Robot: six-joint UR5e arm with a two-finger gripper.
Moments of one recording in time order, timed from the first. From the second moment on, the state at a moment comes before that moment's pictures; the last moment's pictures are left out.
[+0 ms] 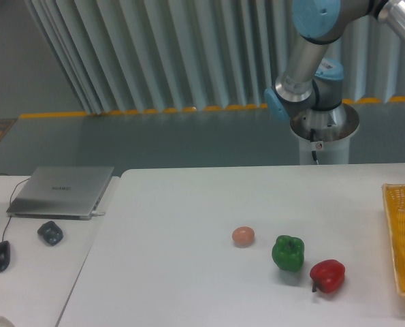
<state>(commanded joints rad) 2.72 -2.06 -1.50 -1.03 1.50 1.14</state>
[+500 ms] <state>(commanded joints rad) 2.73 -2.03 -1.41 -1.20 1.38 1.14</state>
